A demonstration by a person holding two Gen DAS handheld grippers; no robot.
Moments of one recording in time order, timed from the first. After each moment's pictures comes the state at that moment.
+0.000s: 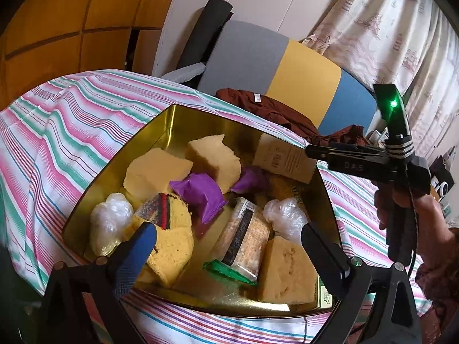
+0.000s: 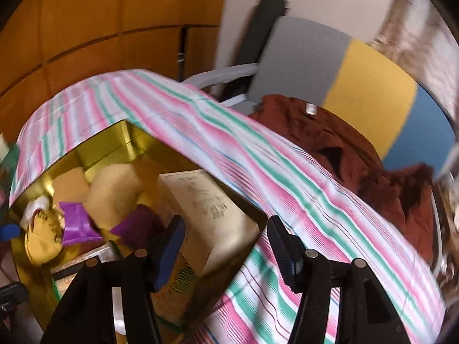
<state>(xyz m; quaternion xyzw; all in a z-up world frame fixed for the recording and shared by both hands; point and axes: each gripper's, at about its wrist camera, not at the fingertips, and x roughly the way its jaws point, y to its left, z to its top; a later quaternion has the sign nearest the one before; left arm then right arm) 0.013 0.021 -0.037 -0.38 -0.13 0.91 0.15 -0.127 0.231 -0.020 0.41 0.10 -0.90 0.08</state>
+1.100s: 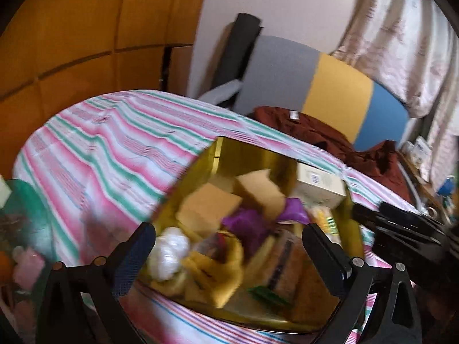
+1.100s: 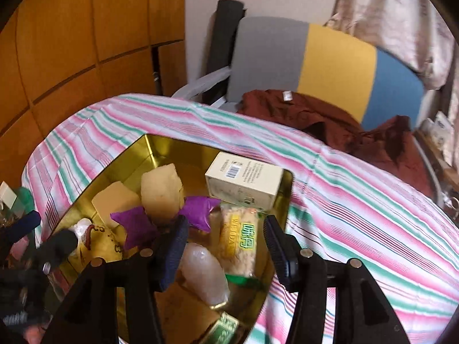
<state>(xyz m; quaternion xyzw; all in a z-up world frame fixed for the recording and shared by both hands) 0.000 -0.009 -0.002 -0.36 -0.10 0.93 0.04 -0.047 0.178 0.001 0.39 0.02 -0.92 -0.01</state>
